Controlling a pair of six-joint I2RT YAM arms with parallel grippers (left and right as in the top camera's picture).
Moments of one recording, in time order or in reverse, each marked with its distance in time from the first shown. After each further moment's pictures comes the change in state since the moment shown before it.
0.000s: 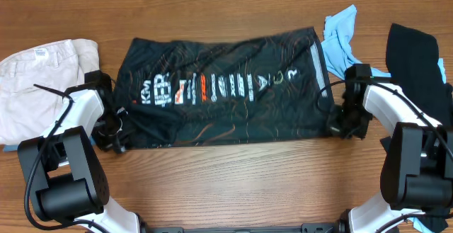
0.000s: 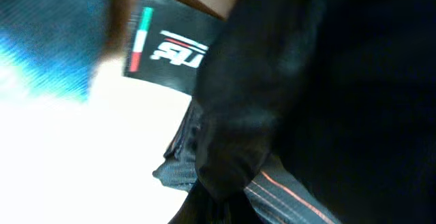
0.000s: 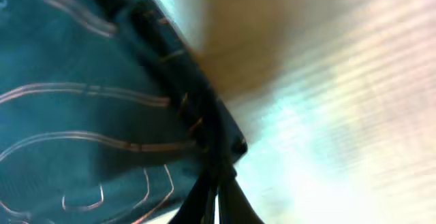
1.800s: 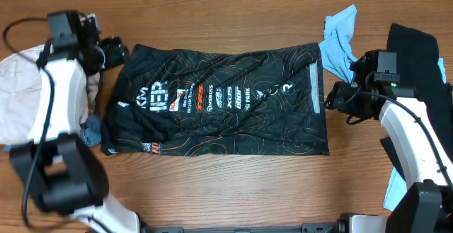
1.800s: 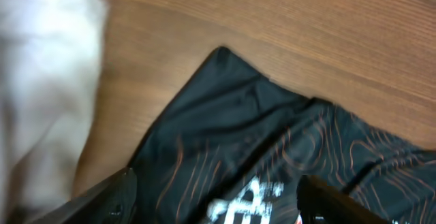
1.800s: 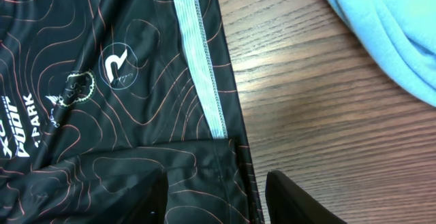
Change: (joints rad) left arm -0.003 0.038 0.439 0.300 0.341 0.243; right arm -0.001 -0.293 0.012 0.169 -0.170 -0.132
